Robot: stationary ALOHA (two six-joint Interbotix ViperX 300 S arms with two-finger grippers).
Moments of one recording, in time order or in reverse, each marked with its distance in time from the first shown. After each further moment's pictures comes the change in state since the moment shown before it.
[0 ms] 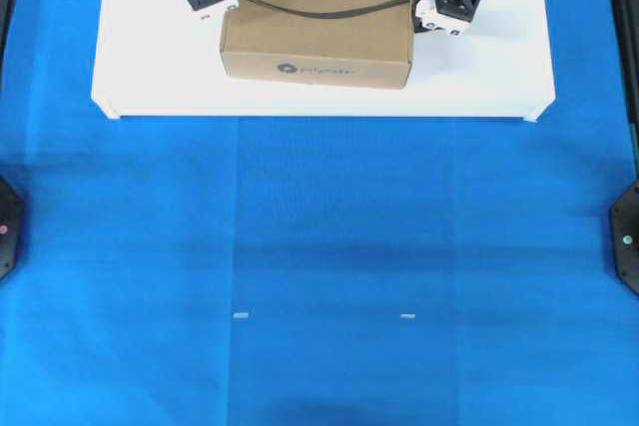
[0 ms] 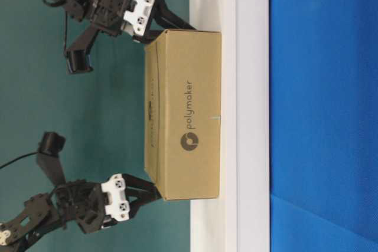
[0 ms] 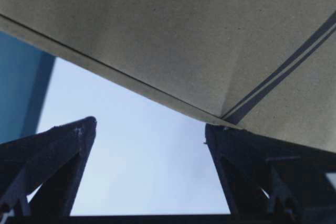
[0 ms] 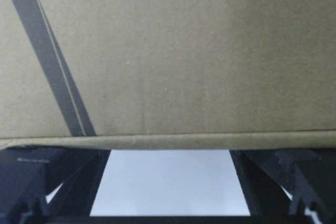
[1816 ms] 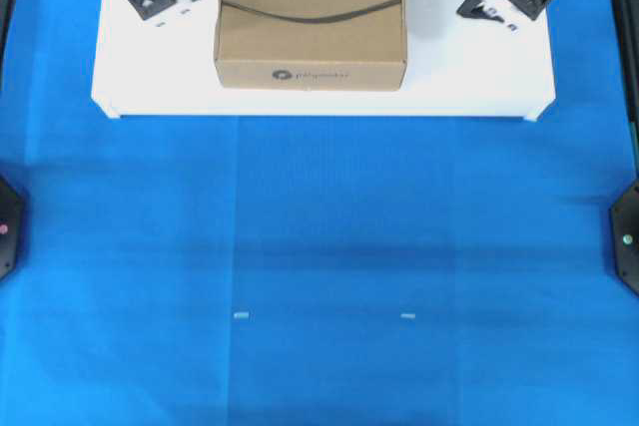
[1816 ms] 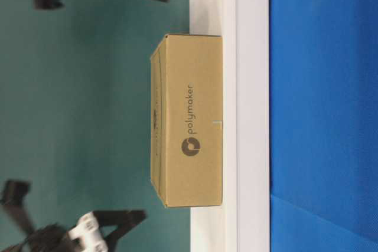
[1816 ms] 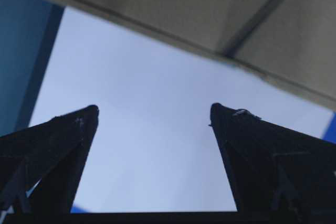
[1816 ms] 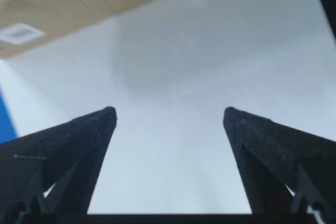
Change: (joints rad) left arm 0.077 -0.278 0.219 -0.028 -0.021 0.049; right arm -0.176 -0.325 0.302 0.117 -0.074 -0.003
